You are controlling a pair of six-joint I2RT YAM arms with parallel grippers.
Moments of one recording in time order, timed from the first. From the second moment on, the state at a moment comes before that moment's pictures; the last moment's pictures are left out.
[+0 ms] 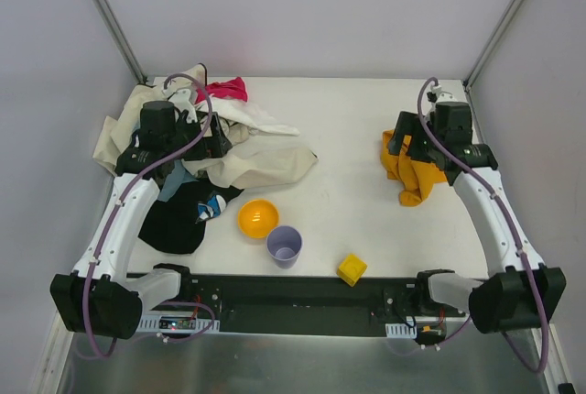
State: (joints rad) left arm -0.11 1.11 1.08 -0.58 0.29 -0.27; right arm 0.13 1.23 1.15 -0.66 -0.04 0.27
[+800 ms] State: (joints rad) left arm -0.11 0.88 1.07 -0.66 -0.02 -0.18; right arm 0.13 0.68 0.95 -0.60 -0.02 0.29
